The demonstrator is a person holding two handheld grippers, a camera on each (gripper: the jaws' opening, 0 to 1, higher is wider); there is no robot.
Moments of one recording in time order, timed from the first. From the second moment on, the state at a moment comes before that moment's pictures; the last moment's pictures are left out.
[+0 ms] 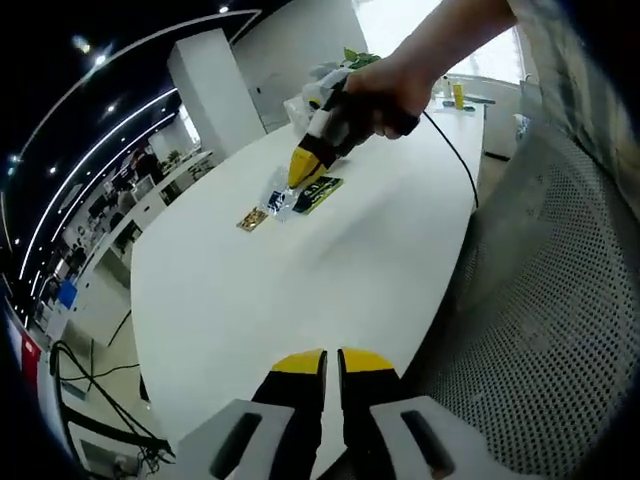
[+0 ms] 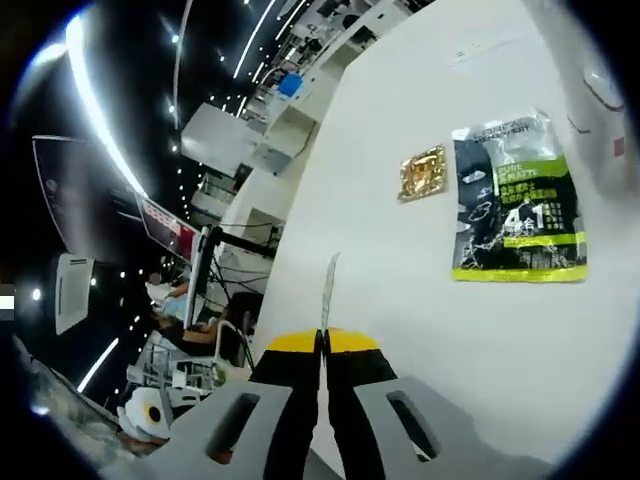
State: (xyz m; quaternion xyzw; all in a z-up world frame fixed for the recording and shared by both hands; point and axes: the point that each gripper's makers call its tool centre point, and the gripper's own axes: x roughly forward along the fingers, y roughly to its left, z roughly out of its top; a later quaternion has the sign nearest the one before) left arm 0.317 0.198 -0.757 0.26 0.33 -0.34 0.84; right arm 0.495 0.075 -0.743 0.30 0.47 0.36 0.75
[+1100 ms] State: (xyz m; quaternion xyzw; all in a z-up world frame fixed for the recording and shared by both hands) left arm 0.308 0.208 -0.774 0.26 0.39 -0.33 0.82; right arm 0.542 0.070 -0.814 0.27 0.57 0.26 0.73
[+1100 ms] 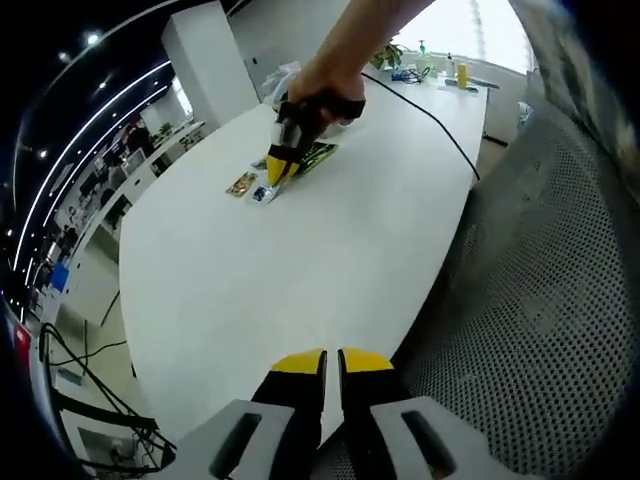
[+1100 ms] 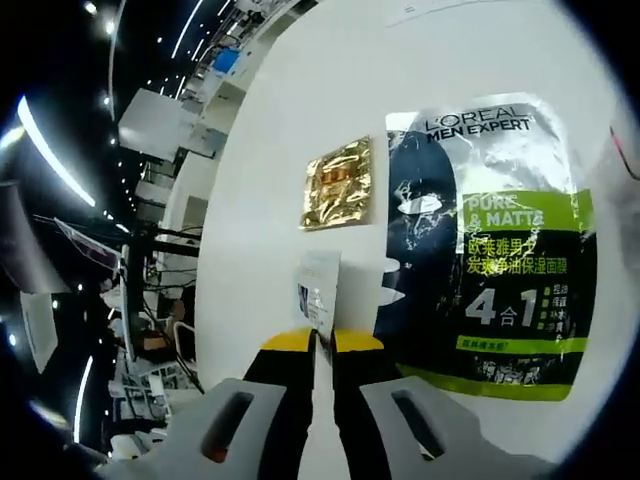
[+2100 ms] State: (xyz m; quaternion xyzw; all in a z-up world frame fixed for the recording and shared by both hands) left arm 0.310 0.207 -0.770 0.27 0.38 -0.33 0.82; right arm 0.569 0.065 -0.789 0.06 0.49 0.31 0.81
